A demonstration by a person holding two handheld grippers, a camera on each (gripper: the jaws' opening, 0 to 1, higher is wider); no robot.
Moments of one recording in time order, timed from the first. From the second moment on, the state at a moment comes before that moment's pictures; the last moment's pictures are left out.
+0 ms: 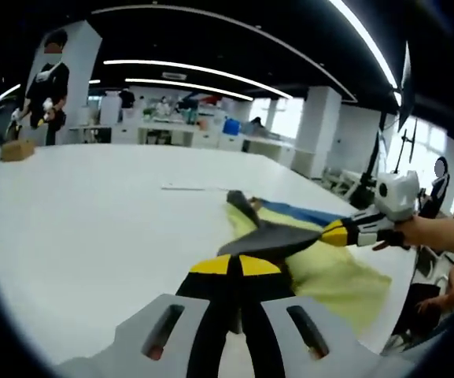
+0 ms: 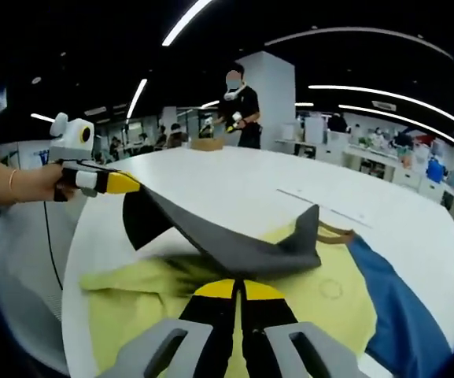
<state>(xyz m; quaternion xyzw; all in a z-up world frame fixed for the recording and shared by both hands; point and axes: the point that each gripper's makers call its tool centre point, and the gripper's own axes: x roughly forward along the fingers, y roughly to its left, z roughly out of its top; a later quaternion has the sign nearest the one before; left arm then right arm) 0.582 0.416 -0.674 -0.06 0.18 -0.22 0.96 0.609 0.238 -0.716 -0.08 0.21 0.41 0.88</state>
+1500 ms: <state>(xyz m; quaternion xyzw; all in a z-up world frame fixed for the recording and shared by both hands) 0.520 0.313 -0.768 0.02 0.31 -0.31 0.90 0.606 0.209 -0.754 -0.06 0.26 0.38 0.89</state>
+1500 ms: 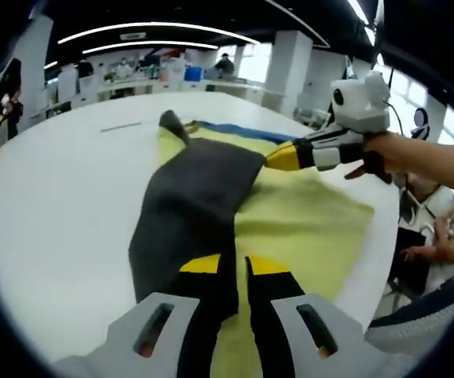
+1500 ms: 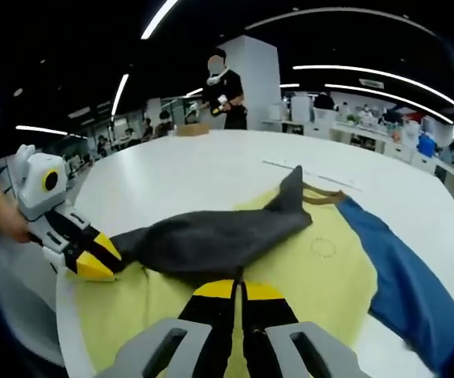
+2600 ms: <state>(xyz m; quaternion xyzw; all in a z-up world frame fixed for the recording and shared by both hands) 0.517 0.377 -0.732 -0.06 0.30 -0.19 0.93 0.583 0.193 -0.708 -0.01 0.24 0.38 0.89</state>
